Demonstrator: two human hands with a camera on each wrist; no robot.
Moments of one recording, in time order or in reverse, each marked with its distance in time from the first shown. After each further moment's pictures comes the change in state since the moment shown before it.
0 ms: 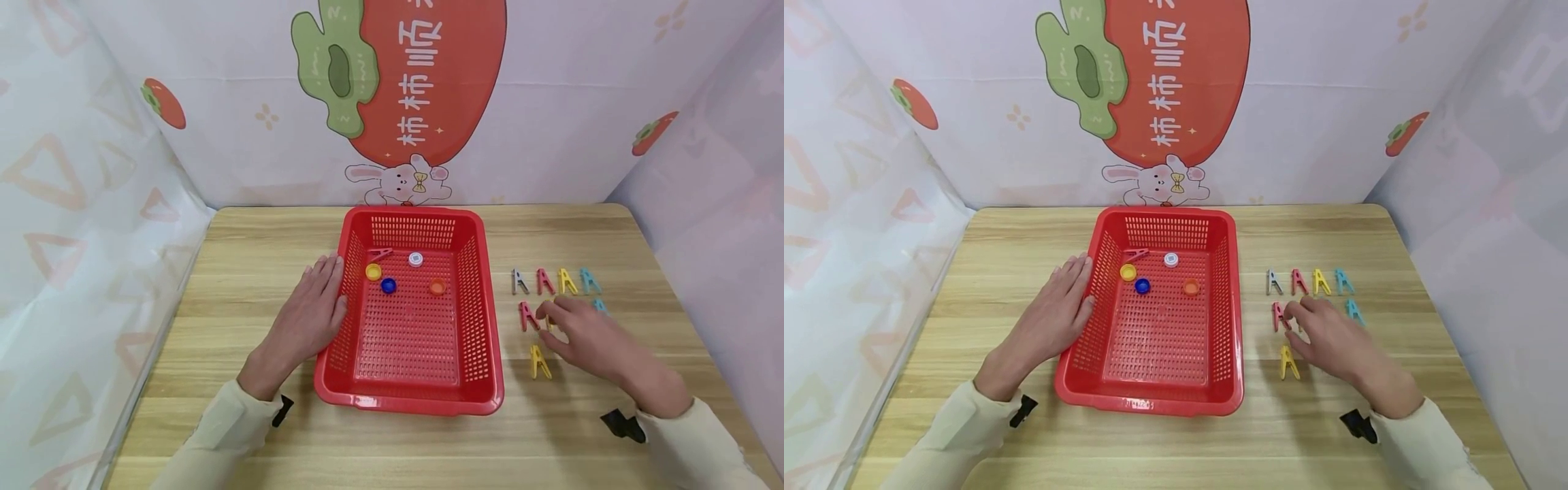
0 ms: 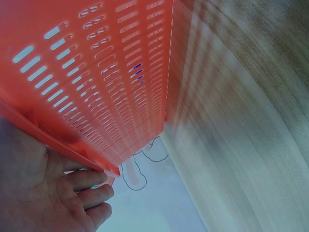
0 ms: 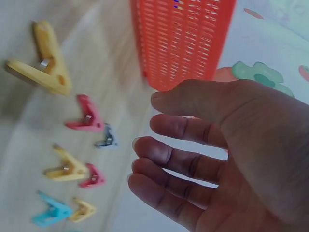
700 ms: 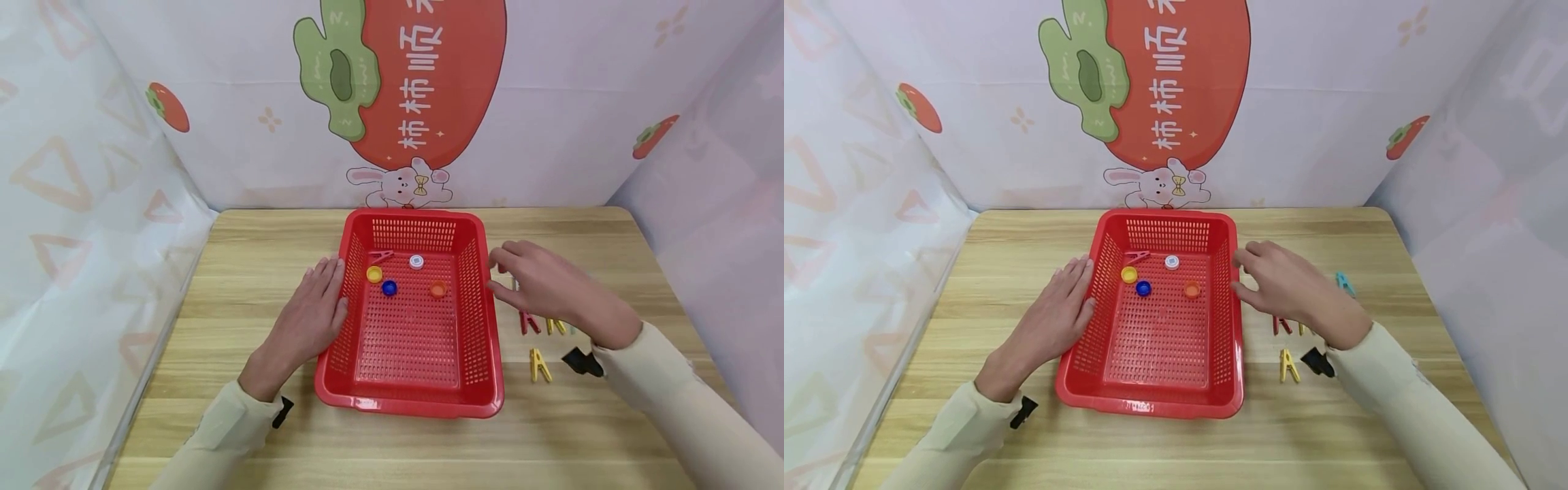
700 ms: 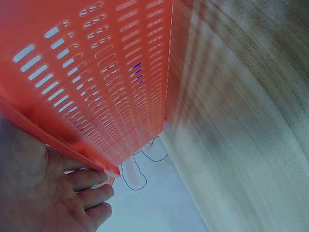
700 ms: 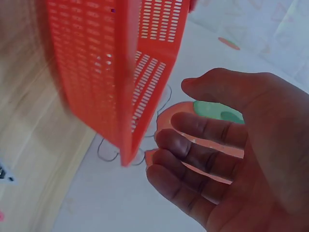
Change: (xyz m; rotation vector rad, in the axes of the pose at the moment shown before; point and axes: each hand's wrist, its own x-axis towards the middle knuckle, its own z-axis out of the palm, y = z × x) left_hand 0.000 0.002 -0.003 0.011 0.005 0.012; right_hand 0.090 -0.047 -0.058 -0.030 0.004 -0.089
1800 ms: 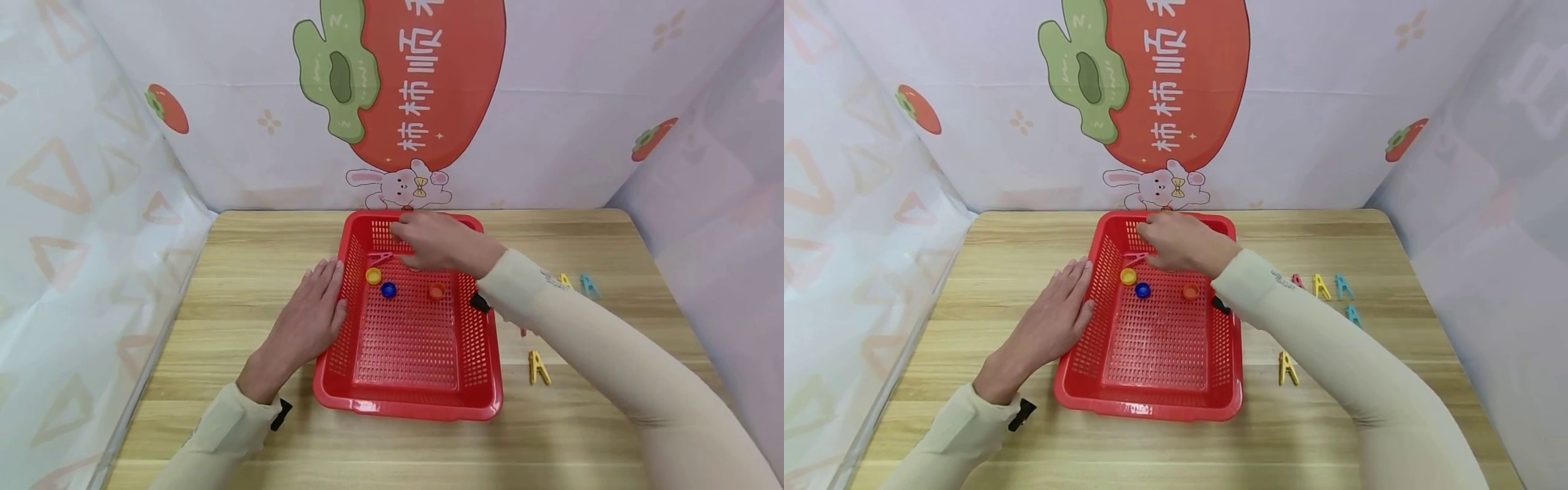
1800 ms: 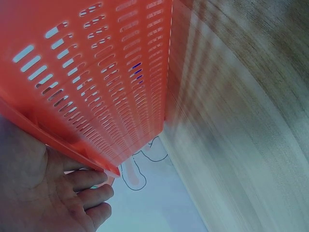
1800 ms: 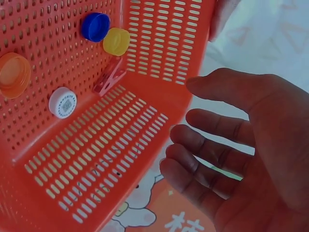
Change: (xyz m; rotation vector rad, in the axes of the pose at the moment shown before) left_hand 0.000 0.000 0.001 0.006 0.007 -0.004; right_hand 0.144 -0.064 0.007 -0.084 -0.194 -0.169
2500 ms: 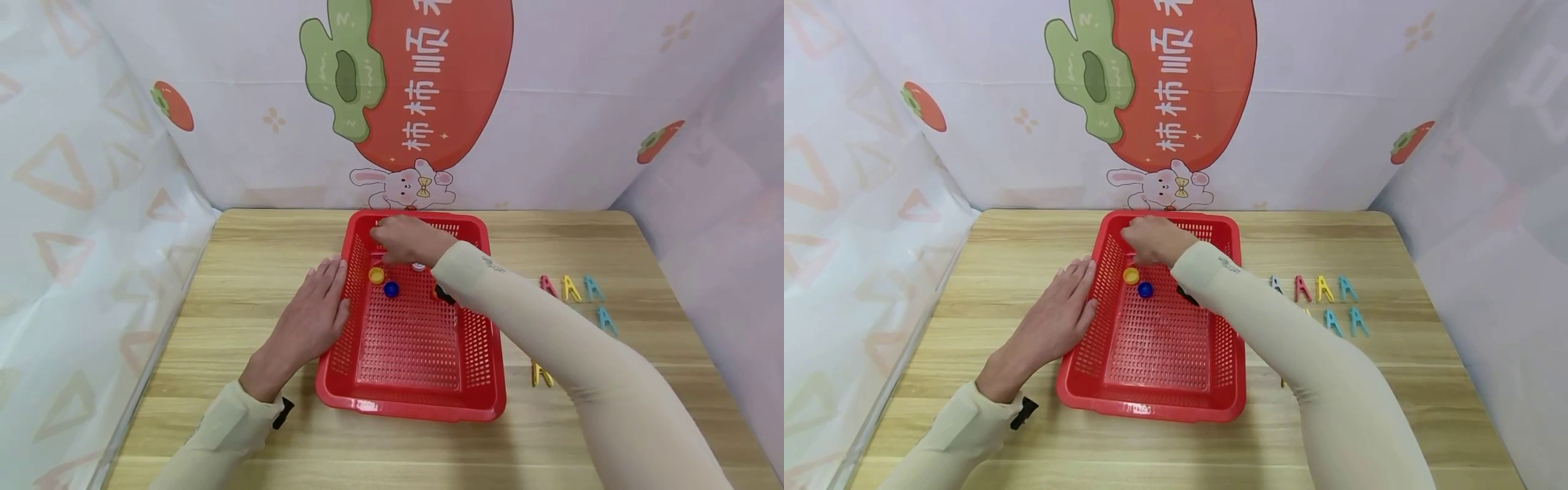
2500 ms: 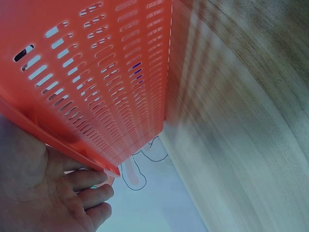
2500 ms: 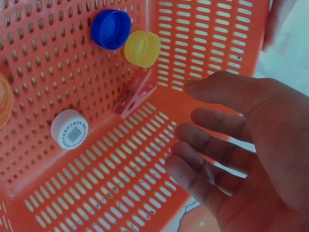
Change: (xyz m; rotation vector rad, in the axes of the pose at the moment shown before) left_hand -0.001 -0.002 0.001 0.011 0.006 0.006; right_hand 0.064 -0.008 0.029 0.031 -0.144 0.040
